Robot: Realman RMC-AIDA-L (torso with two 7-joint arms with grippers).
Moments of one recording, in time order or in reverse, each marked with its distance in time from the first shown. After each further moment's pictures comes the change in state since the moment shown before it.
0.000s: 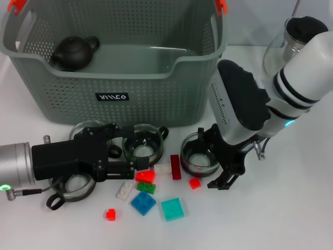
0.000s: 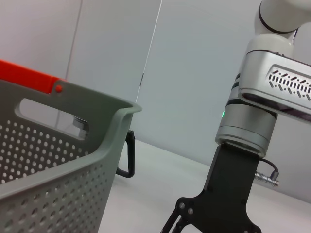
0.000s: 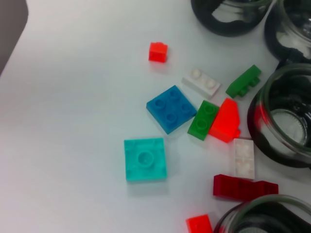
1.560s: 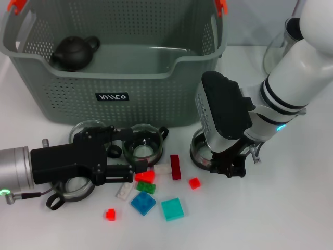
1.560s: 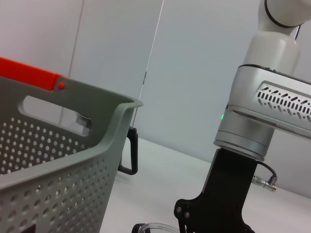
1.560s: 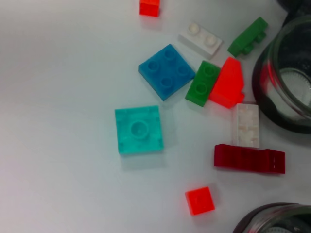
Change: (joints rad) left arm 0.016 -0.005 0.000 -0.002 -0.001 -0.008 0.025; right arm 0.023 0.002 -0.160 -0.002 -0.040 0.056 0.175
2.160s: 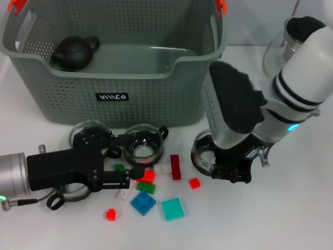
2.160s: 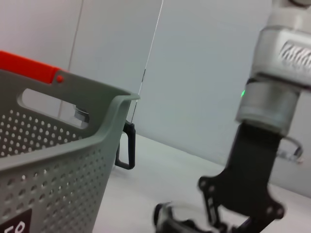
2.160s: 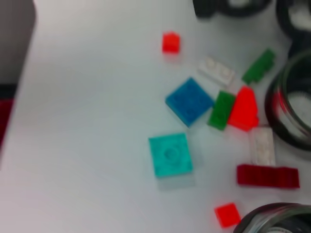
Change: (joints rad) left arm 0.021 0.002 0.003 0.002 0.004 0.014 0.001; right arm -0.098 -0.007 0.013 -0.270 0.002 -0.193 0.120
